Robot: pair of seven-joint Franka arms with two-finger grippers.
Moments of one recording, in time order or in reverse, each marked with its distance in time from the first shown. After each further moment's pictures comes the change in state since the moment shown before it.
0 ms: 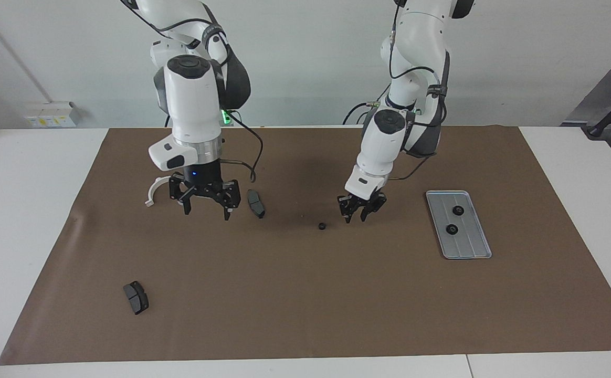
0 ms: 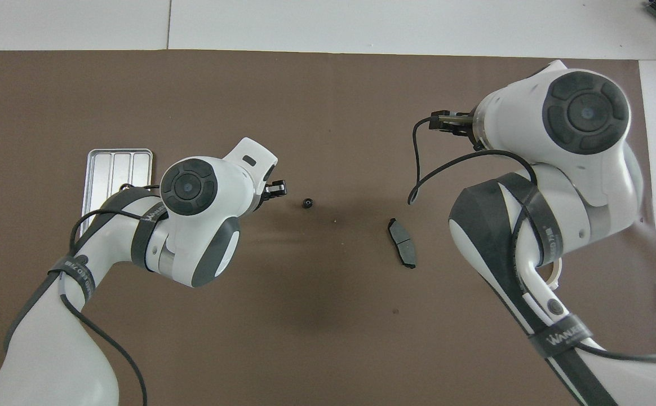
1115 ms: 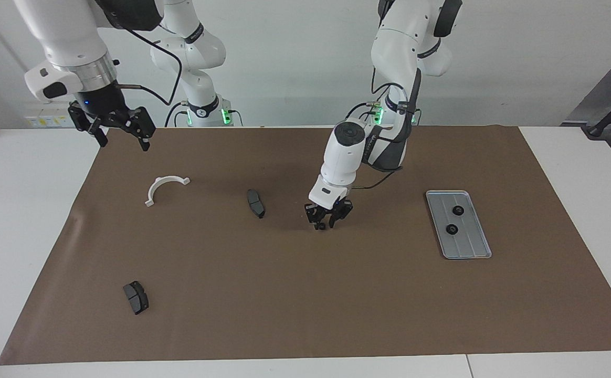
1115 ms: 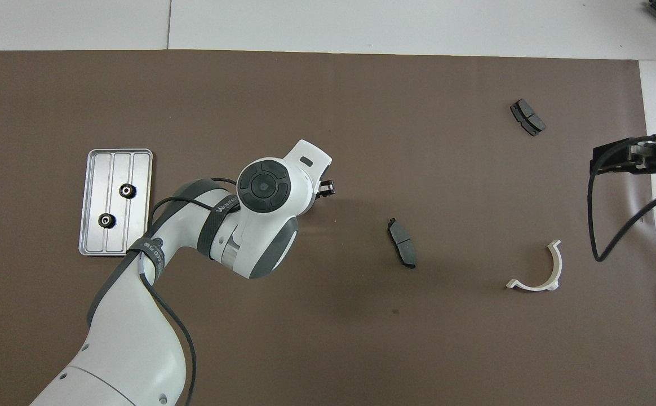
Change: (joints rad) left arm -0.105 0.131 0.003 0.119 0.000 -0.002 -0.102; right arm -0.049 -0.202 -0.240 0.114 0.171 -0.518 -0.414
